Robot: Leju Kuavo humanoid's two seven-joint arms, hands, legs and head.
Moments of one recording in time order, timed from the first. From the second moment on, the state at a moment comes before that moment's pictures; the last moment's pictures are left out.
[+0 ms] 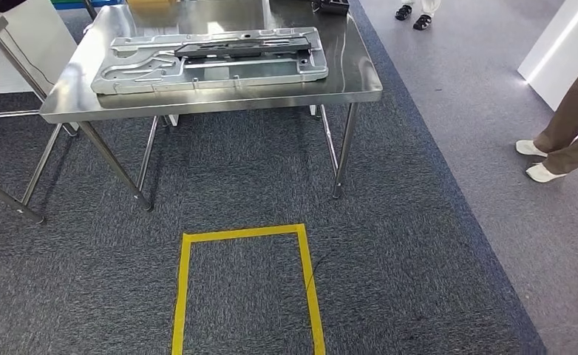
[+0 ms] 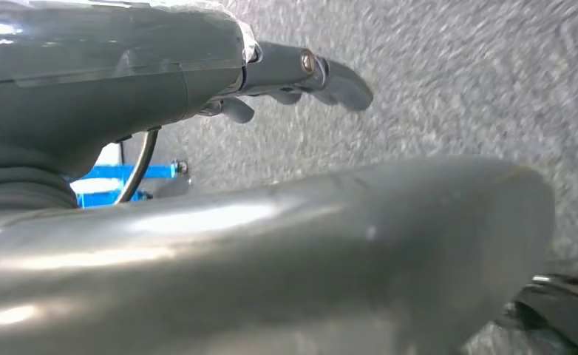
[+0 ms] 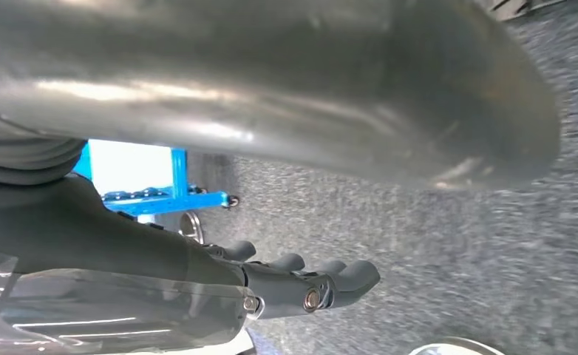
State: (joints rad) left arm -0.09 -0.20 1.05 -0.19 -1.39 0.16 0.05; right arm -0.12 0.19 -1.31 -0.20 1.50 -0.24 0.31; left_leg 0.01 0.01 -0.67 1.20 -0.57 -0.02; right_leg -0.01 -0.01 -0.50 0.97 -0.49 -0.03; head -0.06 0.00
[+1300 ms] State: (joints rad) left arm -0.09 -0.20 1.03 -0.19 -1.40 0.14 0.06; right arm -0.12 0.19 -1.30 -0.20 1.50 -0.22 0.26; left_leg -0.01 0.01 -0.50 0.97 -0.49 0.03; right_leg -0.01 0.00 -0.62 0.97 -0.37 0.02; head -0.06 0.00
